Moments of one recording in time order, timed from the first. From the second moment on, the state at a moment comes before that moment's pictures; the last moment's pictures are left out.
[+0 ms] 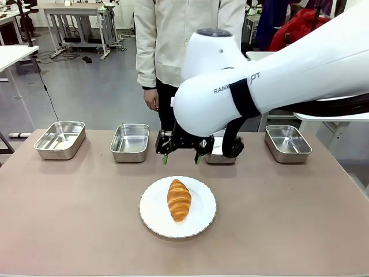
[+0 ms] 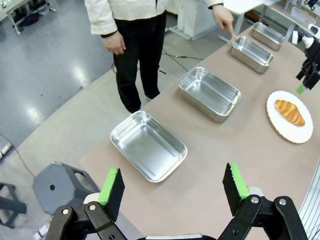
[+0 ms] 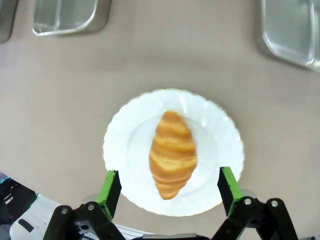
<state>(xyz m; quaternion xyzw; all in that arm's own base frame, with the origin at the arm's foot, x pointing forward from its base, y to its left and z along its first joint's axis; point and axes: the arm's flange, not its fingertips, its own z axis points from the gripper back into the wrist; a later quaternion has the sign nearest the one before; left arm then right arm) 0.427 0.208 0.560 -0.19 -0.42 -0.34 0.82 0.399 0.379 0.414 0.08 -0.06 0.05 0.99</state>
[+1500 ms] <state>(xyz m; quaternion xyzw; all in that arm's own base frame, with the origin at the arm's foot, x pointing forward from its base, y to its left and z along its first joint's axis) 0.427 0.208 0.560 -0.19 -0.42 -0.34 0.82 0.370 0.387 0.307 0.04 0.01 -0.02 1.00</state>
